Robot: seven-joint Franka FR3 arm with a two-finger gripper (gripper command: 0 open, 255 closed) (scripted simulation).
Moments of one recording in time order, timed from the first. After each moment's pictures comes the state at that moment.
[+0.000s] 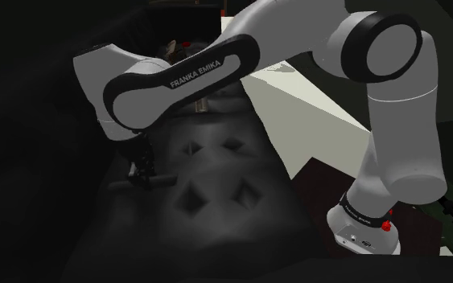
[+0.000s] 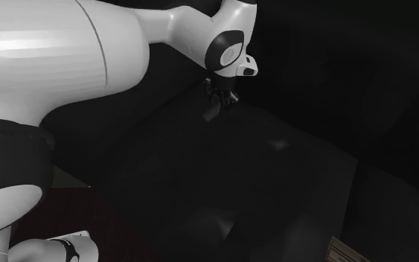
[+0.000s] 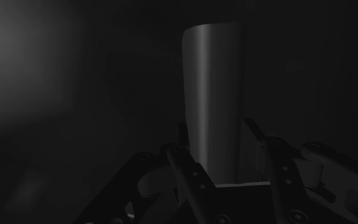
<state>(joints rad) 0.42 0.47 0.39 -1.53 -0.10 1.87 -0.01</state>
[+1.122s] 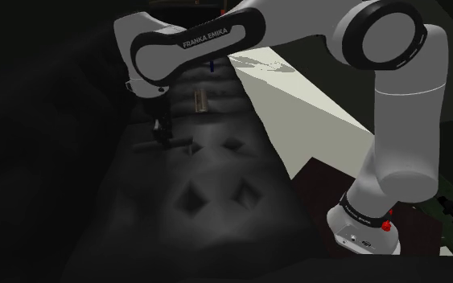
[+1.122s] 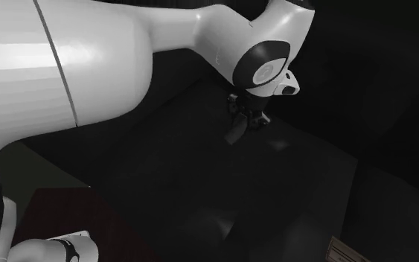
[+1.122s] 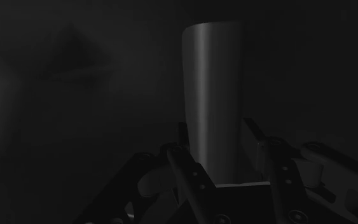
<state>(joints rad) 0.26 0.39 0.33 -1.54 -0.08 1.80 -0.22</state>
